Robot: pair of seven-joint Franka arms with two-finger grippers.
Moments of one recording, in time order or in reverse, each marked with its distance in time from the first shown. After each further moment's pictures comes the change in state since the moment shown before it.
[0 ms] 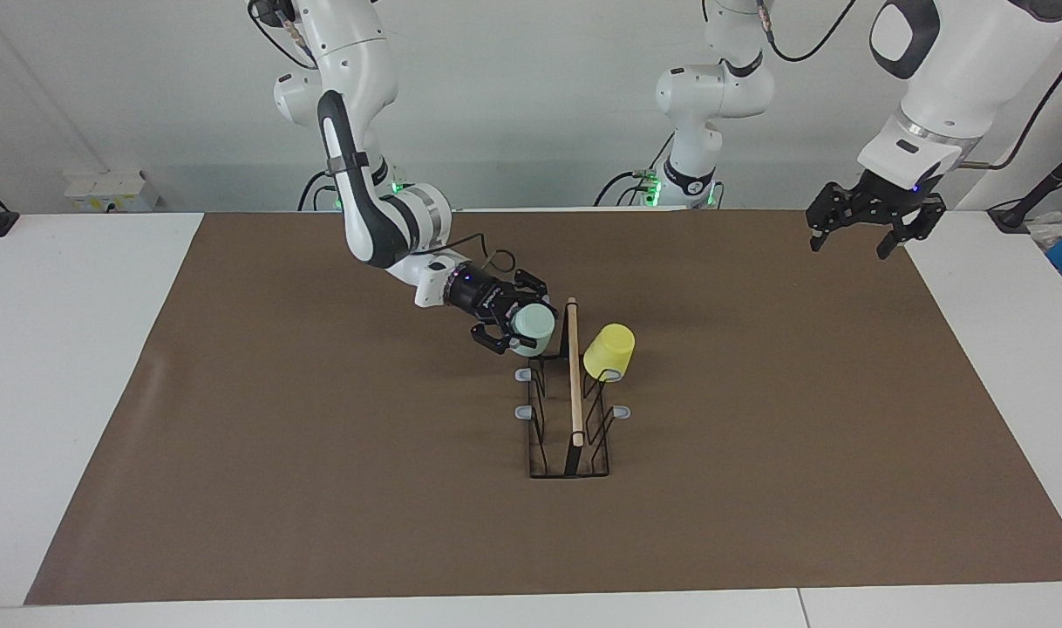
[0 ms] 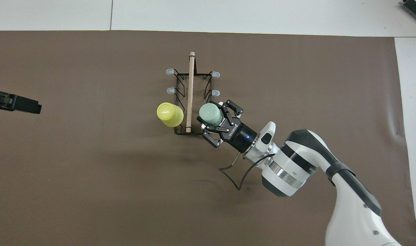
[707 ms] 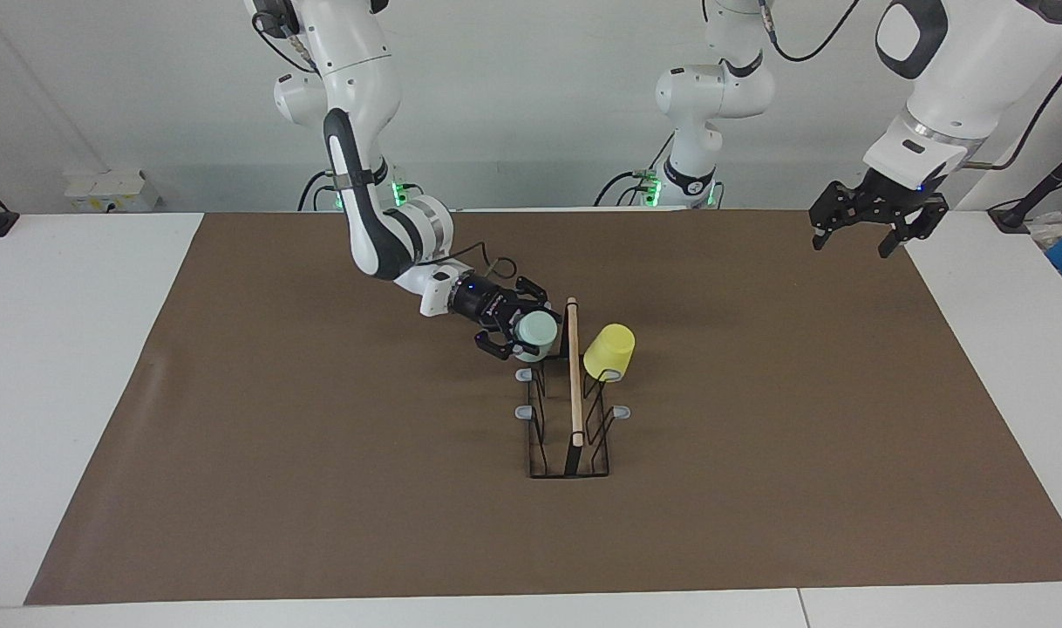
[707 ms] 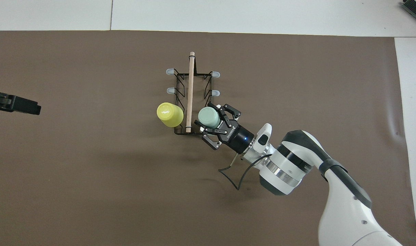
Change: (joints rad) left arm -0.002 0.000 0.003 0.000 -0.002 -0.008 0.000; right arm 0.000 0.049 0.000 -0.002 0.000 -0.052 -0.015
